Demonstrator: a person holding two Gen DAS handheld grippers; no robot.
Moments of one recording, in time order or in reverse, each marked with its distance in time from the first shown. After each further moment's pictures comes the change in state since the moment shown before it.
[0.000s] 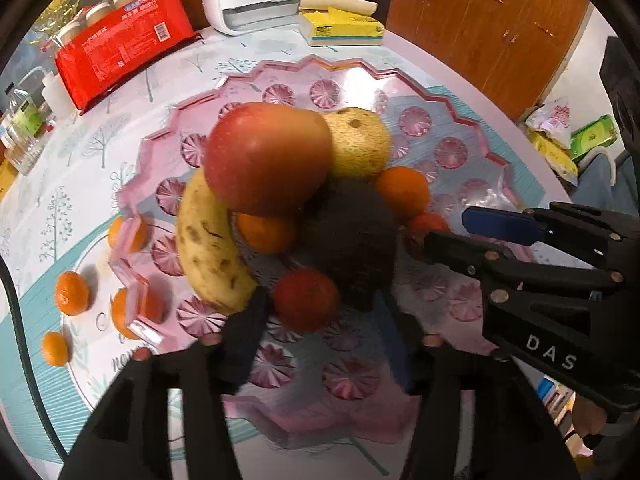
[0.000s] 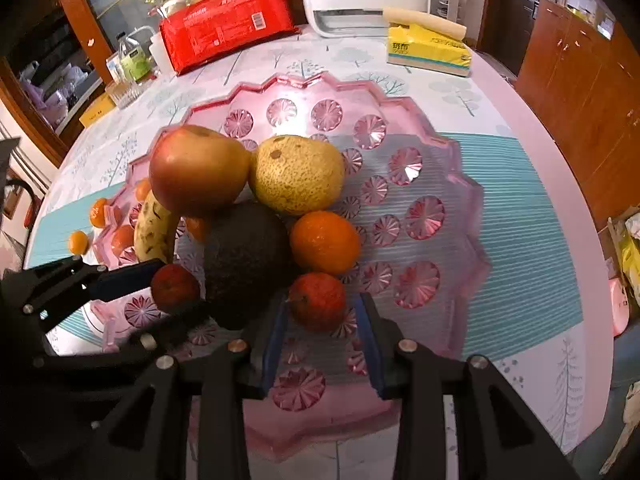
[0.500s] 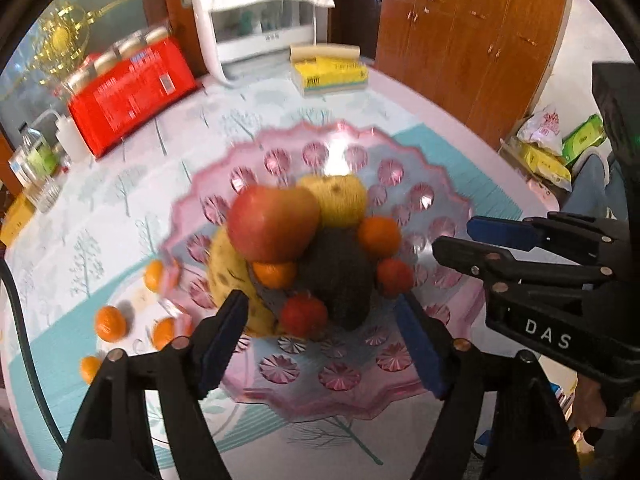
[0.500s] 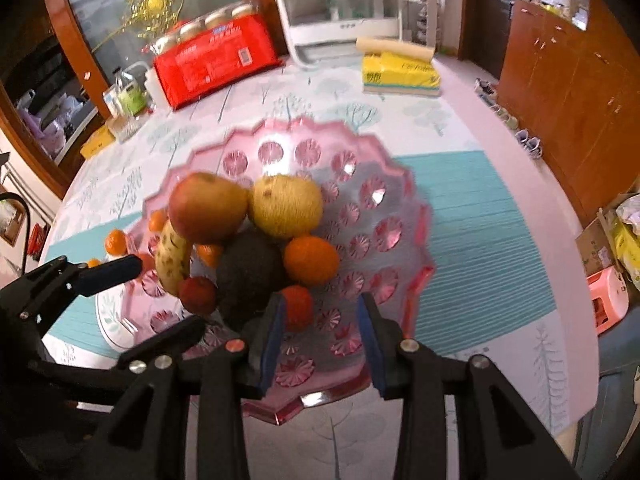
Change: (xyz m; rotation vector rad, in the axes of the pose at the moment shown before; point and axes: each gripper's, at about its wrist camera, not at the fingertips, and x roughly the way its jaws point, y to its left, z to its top) left arm -0.063 -0.008 0.008 0.060 -0.134 0.032; right arm -0.049 -0.007 0.002 0.058 -0.092 -0.019
